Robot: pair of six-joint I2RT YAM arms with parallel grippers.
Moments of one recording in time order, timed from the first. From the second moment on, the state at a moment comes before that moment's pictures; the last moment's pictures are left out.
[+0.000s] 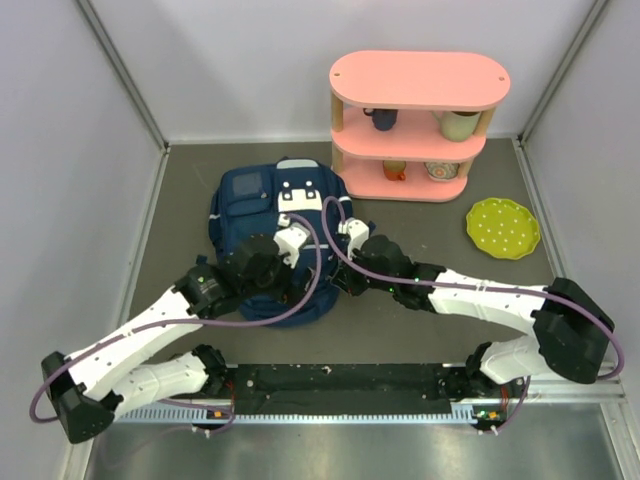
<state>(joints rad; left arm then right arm) -0.82 0.92 0.89 -0.65 -0.04 -0.15 0.95 1.35 0.75 0.05 -0.01 0.35</state>
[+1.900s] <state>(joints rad) -1.04 0.96 0.80 -0.67 -0.35 -0.42 0.76 1.33 0.76 0.11 -0.06 0.34</state>
